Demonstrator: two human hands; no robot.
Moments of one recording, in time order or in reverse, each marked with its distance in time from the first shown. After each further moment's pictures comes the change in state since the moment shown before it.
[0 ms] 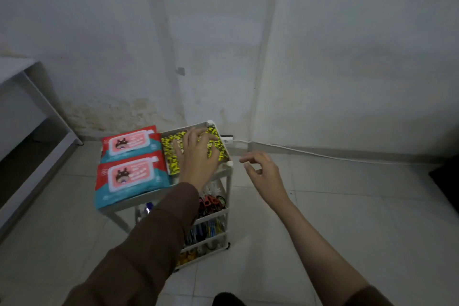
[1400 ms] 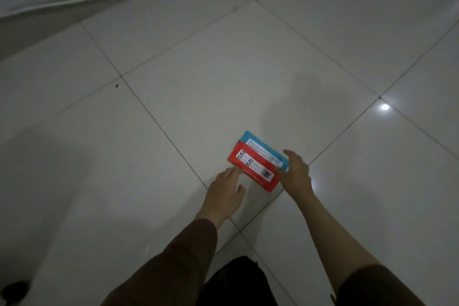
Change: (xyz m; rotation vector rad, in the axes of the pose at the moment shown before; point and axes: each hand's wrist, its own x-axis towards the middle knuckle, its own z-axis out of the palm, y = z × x) left_hand -0.401 -0.002 0.826 -0.029 -1.286 0.408; right_hand -0.334 0.838 -0.117 -0.246 0.456 1.201
